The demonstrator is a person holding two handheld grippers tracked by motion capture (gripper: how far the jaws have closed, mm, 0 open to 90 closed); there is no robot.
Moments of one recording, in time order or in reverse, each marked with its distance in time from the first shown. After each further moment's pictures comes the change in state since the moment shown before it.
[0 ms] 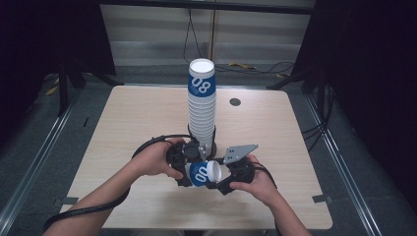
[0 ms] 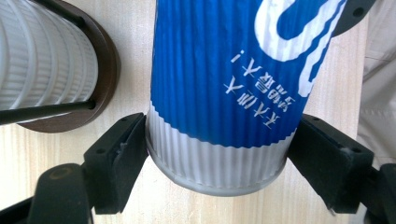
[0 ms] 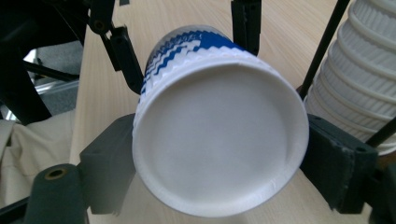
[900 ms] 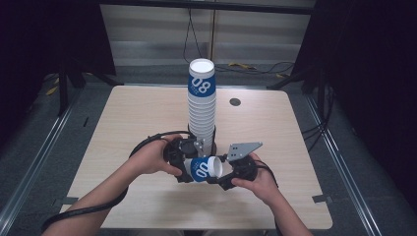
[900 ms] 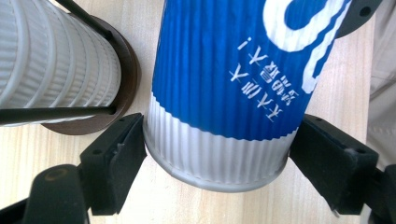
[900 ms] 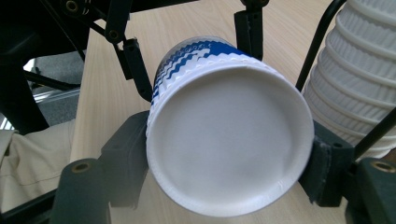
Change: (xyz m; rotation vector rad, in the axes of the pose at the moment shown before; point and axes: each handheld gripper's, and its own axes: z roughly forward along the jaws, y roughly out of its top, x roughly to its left) left arm 0.007 -0.005 -0.010 -0.060 0.022 -0.025; right arm -0.002 0.005 -0.009 -0.051 -0.011 -0.018
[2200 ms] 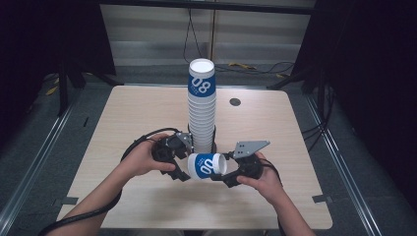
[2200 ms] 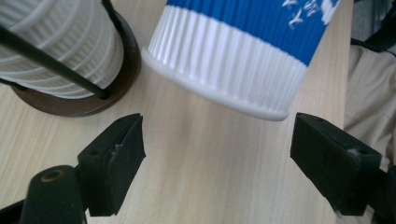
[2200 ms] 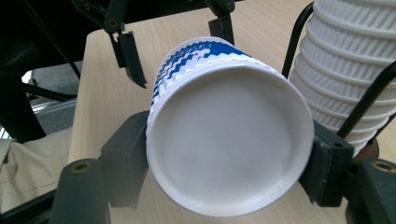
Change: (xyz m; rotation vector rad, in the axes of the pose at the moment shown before) left arm 0.012 -0.037 -0.001 -0.190 -0.071 -0.168; right arm -0.006 -0.003 -0.012 -0.043 -0.023 0.025
